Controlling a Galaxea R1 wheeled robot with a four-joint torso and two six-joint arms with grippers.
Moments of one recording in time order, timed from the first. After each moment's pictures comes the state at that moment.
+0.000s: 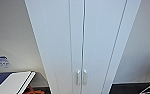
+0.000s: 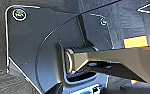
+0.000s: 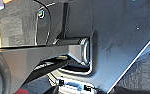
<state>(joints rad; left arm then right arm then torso) 1.54 2.70 -2.16 0.27 -0.09 -0.14 -1.54 2.73 -2.20 -0.04 -0.02 0.03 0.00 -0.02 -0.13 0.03</state>
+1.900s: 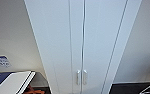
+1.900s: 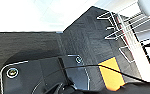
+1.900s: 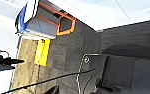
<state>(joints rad) 1.29 2.14 -1.37 0.27 -0.06 -0.14 -1.21 2.19 -1.33 -0.04 -0.05 0.04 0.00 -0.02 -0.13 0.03</state>
